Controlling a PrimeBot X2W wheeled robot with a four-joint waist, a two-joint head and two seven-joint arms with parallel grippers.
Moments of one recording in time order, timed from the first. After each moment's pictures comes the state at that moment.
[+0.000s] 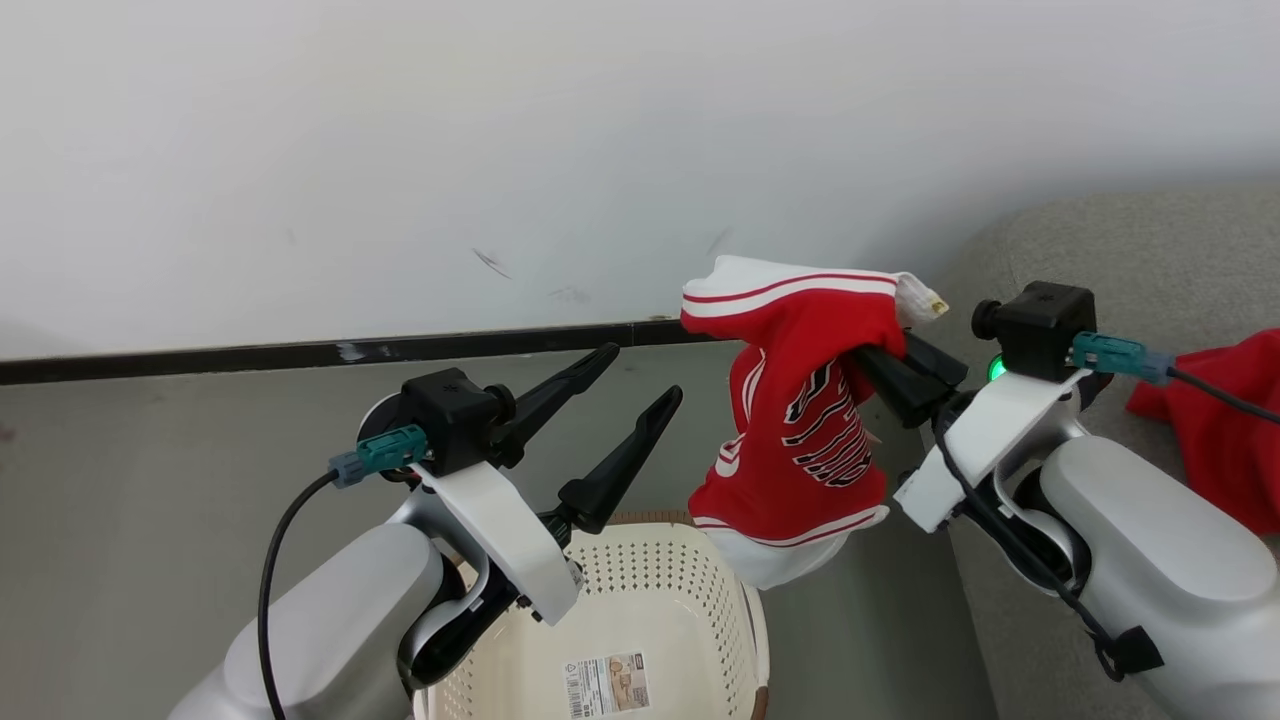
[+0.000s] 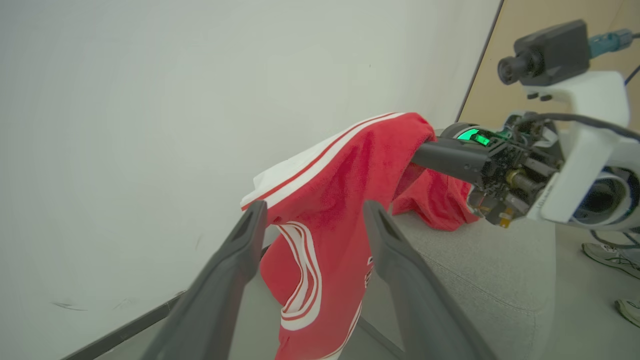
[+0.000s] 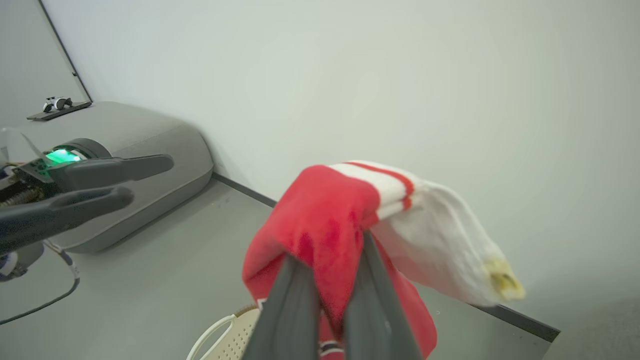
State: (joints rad) left arm -0.62 0.26 -0.85 0.18 -0.82 -0.12 -0.16; right arm -0.66 -0.35 0.79 0.29 0.68 0.12 -0.26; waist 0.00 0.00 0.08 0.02
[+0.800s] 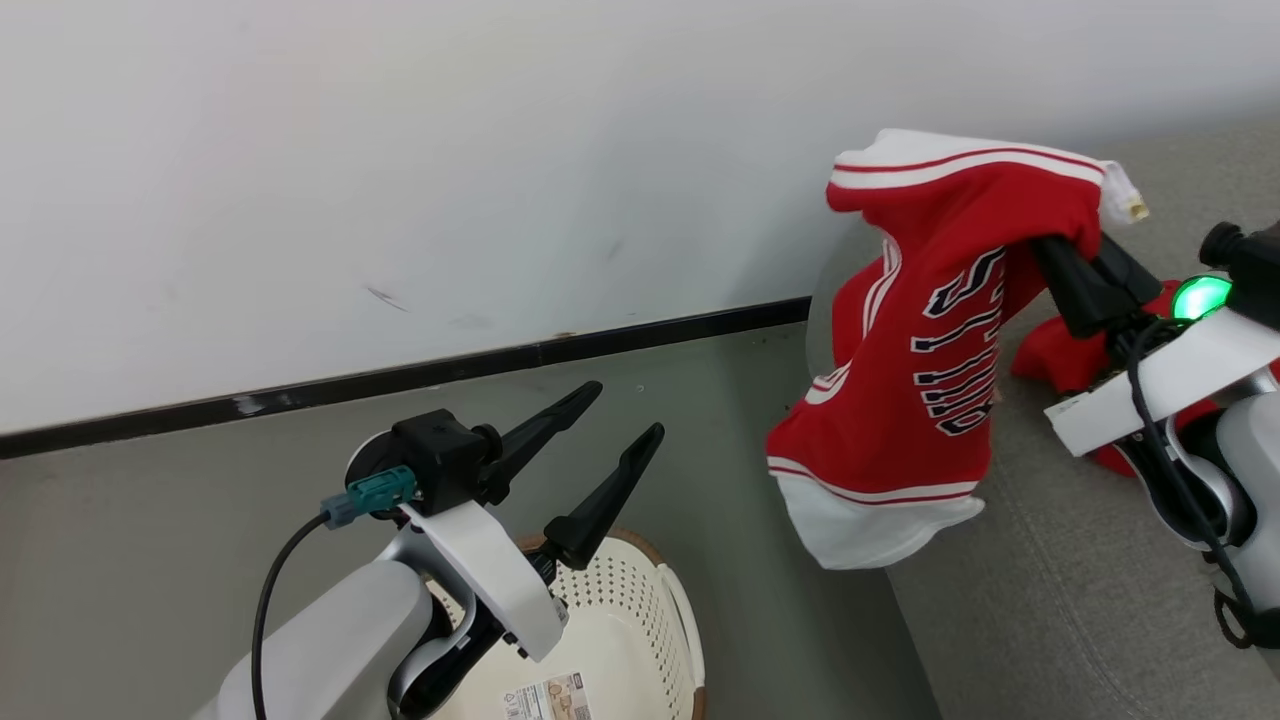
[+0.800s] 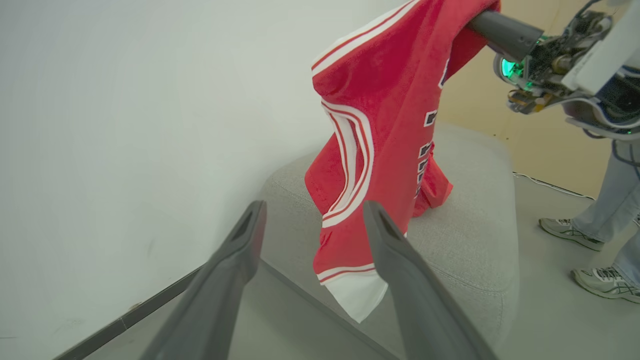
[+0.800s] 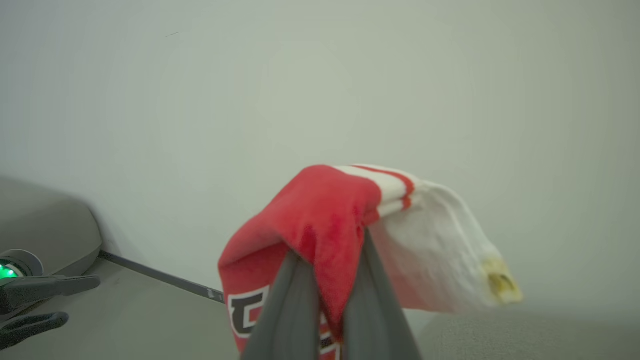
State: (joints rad) left arm -0.57 0.28 -0.86 0.19 -0.81 -0.12 -0.20; right arm -0.55 -0.45 0.43 0.12 0.58 0.12 -0.26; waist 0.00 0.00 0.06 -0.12
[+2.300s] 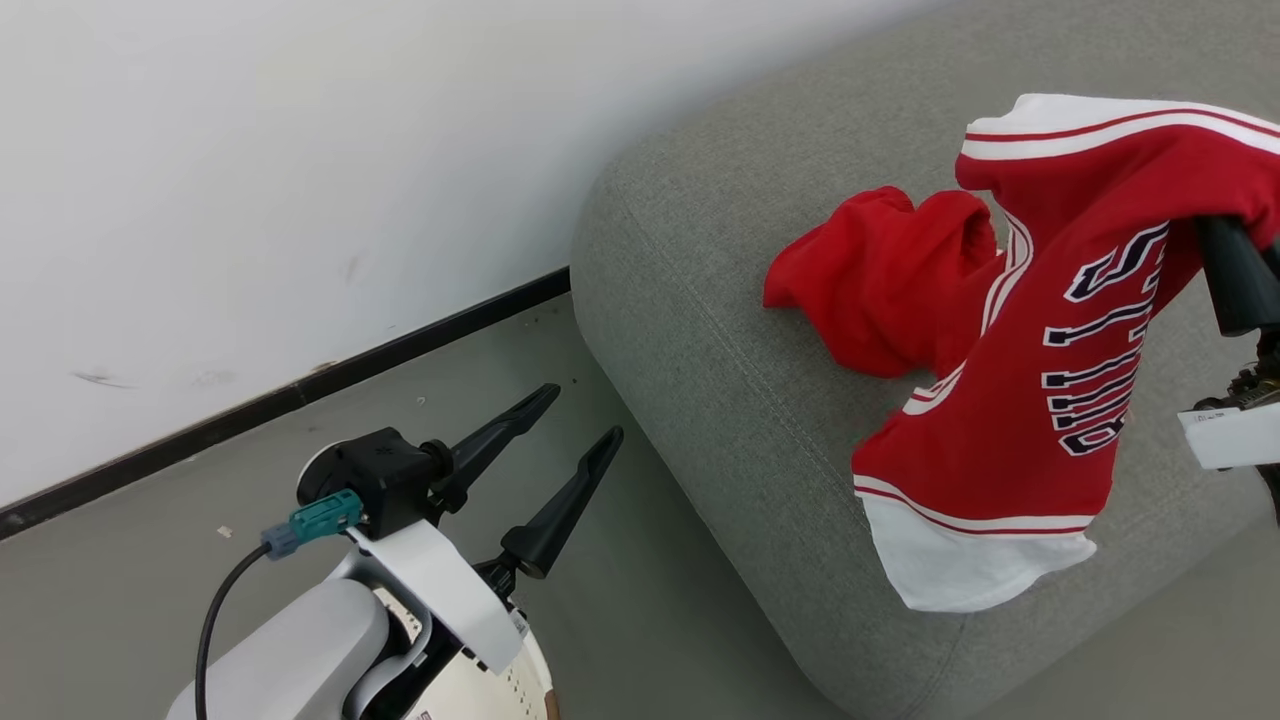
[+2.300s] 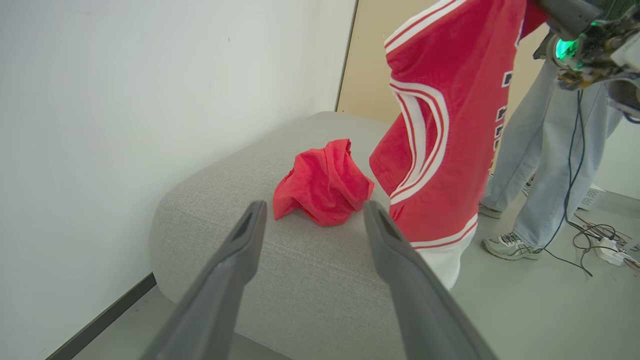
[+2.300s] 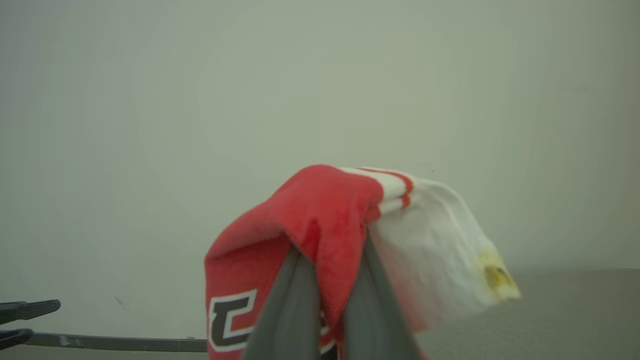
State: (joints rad) left arm -0.52 0.36 -0.83 0.11 -0.80 -0.09 -0.22; right arm -0.37 -0.50 0.15 -0.12 0.52 0.12 -0.26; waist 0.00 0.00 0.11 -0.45
